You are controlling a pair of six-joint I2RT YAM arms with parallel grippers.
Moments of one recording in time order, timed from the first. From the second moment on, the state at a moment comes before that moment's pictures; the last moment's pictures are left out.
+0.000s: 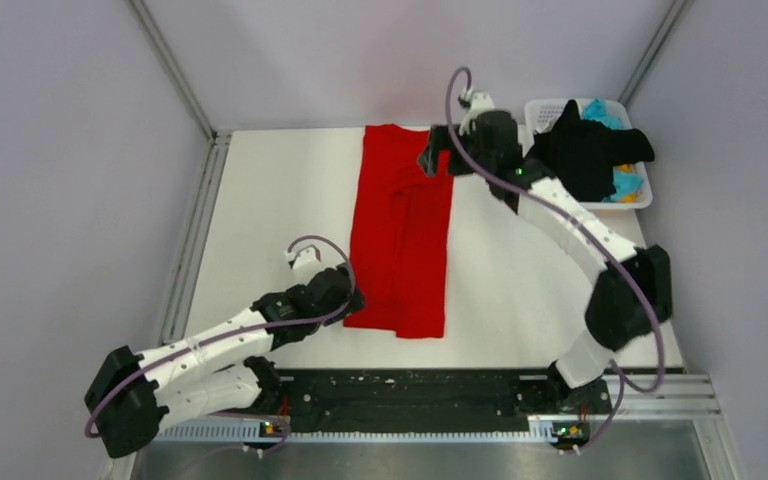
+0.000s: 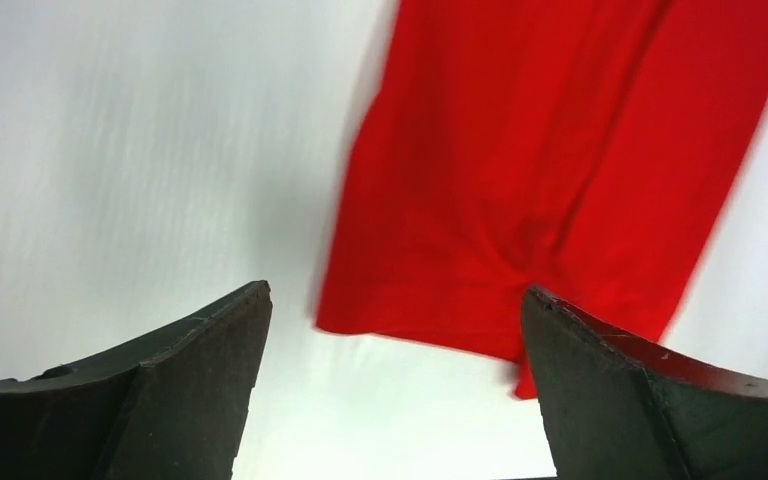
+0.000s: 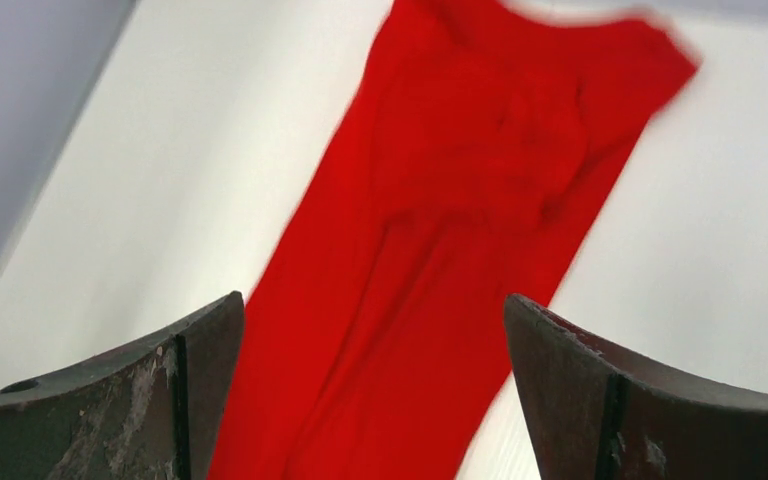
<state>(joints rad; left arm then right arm) -0.87 0.96 0.55 -0.48 -0.44 -1.15 0.41 1.76 1.59 -0.22 -0.14 0.27</state>
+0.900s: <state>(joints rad) -0.85 1.22 0.53 -0.43 -0.28 -0.97 0.98 1.24 0.62 -0.19 0.16 0.66</state>
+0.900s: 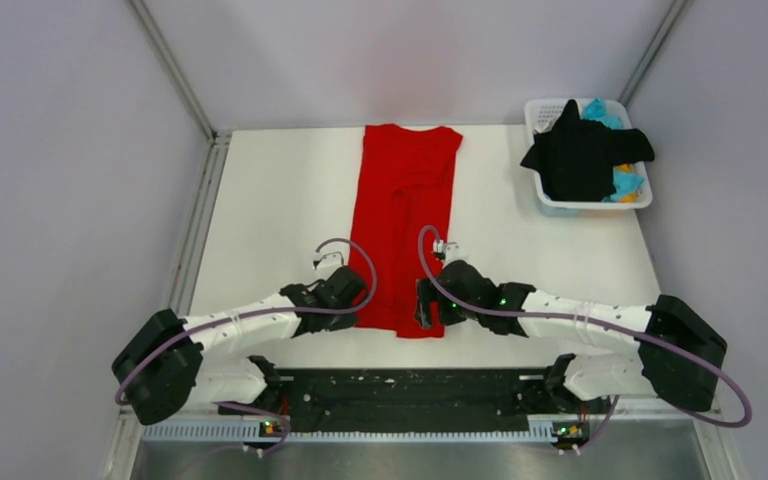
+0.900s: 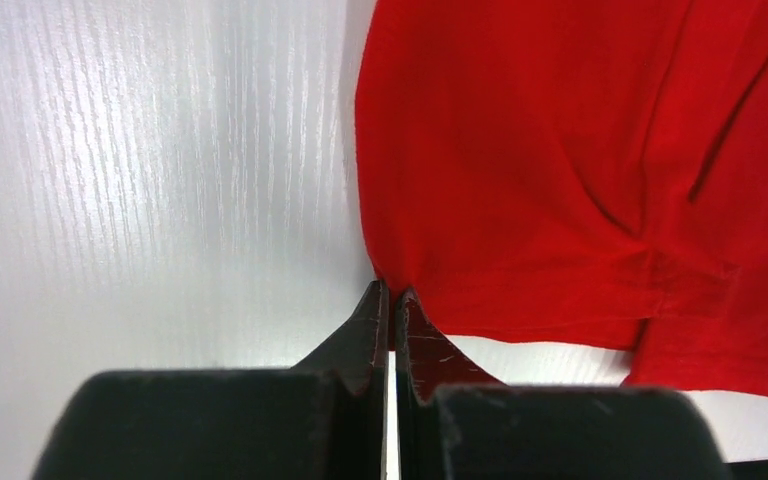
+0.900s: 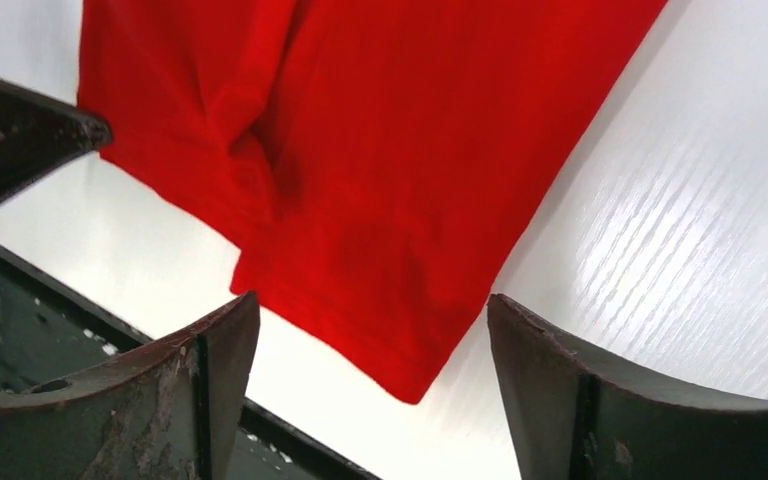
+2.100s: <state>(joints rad) -0.85 1.07 0.46 -0.53 -0.01 -0.94 1.05 1.03 0.39 -0.34 0.05 0.81</state>
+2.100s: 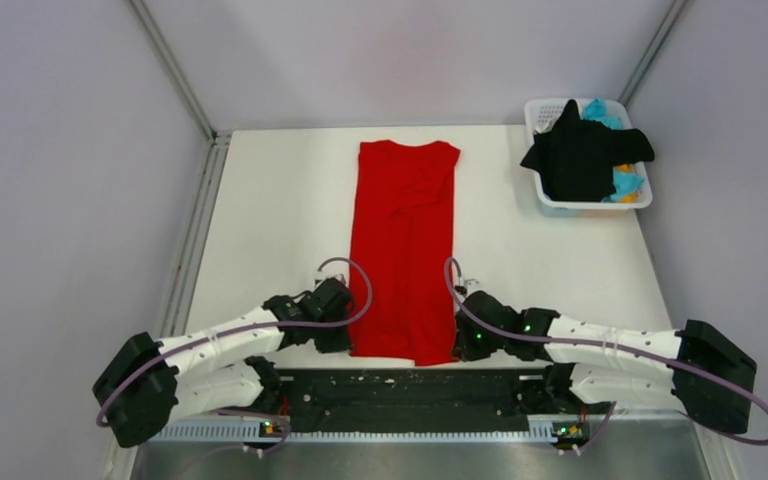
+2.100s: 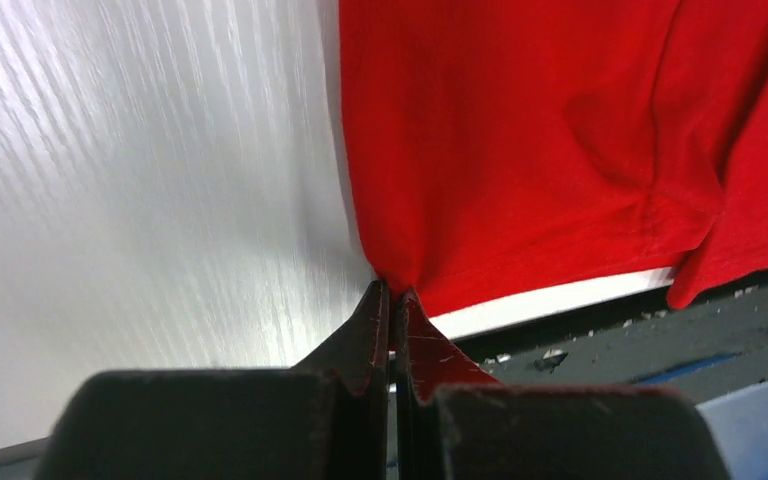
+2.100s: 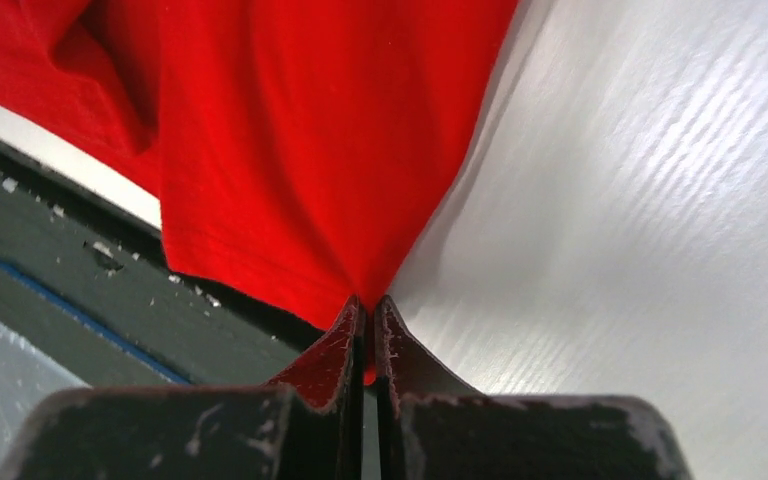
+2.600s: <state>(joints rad) -0.86 0.99 0.48 -0.61 -0.02 -0.95 1.07 0.98 0.42 -0.32 0.05 0.77</state>
